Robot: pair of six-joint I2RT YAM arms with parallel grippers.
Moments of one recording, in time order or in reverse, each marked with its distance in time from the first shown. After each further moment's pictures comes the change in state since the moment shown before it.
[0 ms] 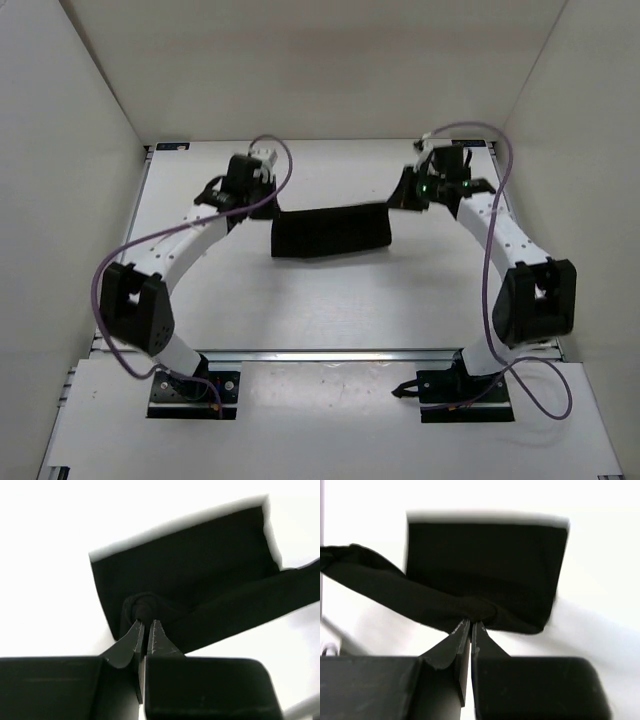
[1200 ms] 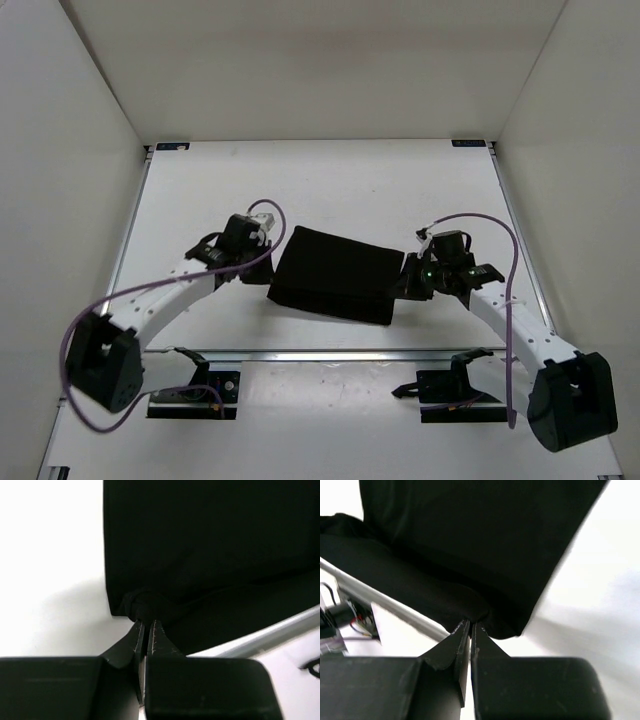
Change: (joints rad) left arm -0.109 -0.338 -0.429 -0.077 0.053 -0.106; right arm 0.117 -0.528 -0.636 -0.034 0.018 0.182
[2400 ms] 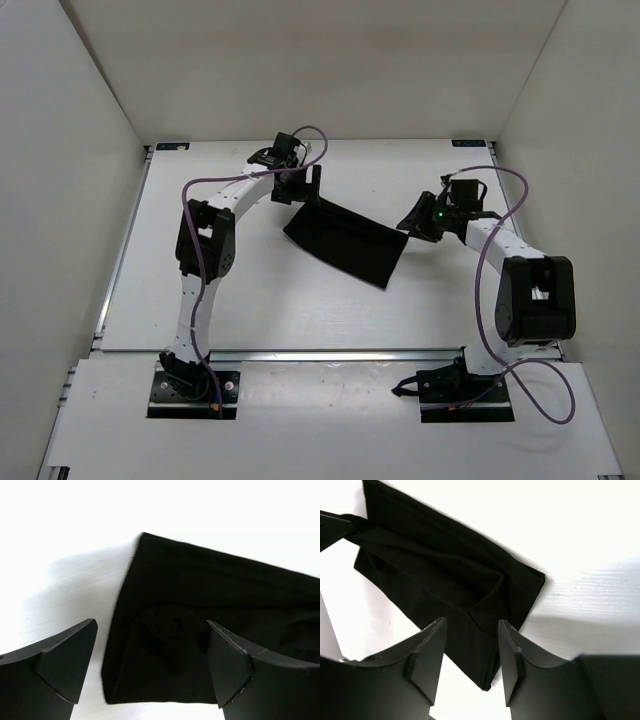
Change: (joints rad) left arm 0.088 1.104 1.194 -0.146 0.012 0.158; right arm -0.269 0.574 0.370 0.289 -0.002 0.006
